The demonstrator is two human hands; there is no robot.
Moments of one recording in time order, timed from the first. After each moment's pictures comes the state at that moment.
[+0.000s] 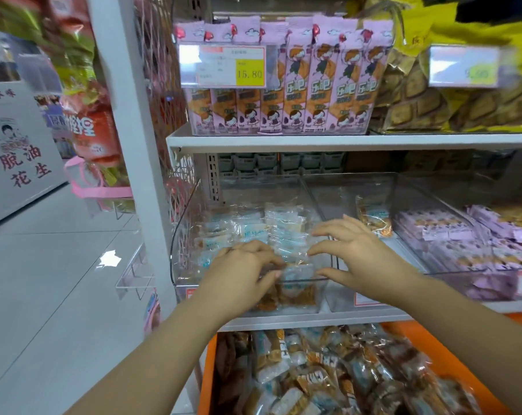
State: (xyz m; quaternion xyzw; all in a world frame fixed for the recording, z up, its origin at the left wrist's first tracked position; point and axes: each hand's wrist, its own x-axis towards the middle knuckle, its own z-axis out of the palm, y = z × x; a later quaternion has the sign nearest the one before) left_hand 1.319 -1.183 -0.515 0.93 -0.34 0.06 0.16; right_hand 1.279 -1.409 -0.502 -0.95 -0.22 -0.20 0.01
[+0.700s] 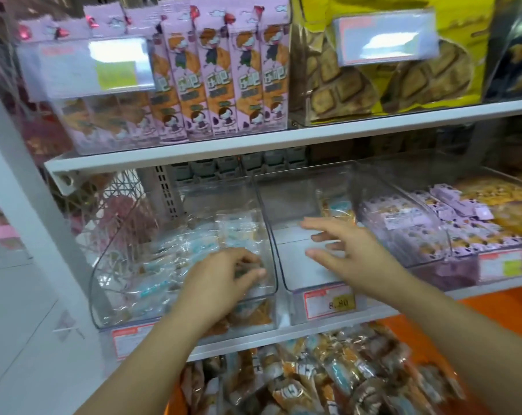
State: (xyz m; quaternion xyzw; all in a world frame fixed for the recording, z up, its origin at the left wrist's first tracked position) left_hand 1.341 -1.250 -0.519 0.93 -0.26 0.04 0.26; right_hand 1.273 -1.468 -0.509 -0.90 -0.07 -0.16 0.39
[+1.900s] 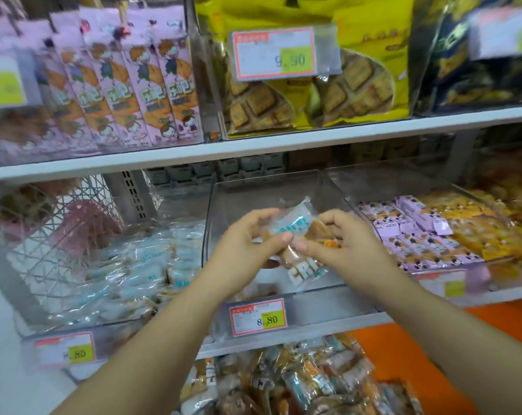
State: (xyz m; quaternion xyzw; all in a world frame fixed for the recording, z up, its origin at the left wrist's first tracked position) left_hand 1.310 -1.388 -0.485 0.75 -0.24 -0.09 0.61; right_hand 1.250 -1.547 -0.490 -0.79 -0.01 -0.18 0.59
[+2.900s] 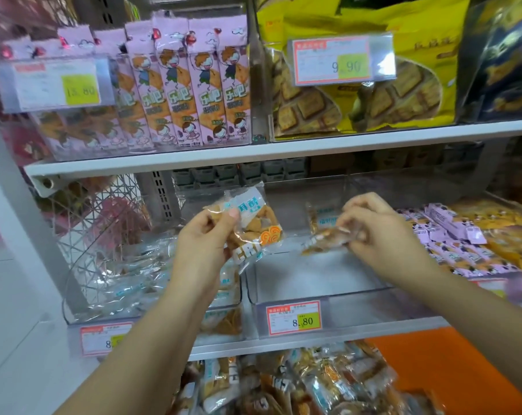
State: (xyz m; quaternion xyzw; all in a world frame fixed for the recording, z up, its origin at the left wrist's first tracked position) left_hand 1.321 -1.320 -0.476 0.62 -0.09 0.03 0.78; right_hand 1.274 -1.558 -0.491 -0.92 -0.07 -0.29 0.24
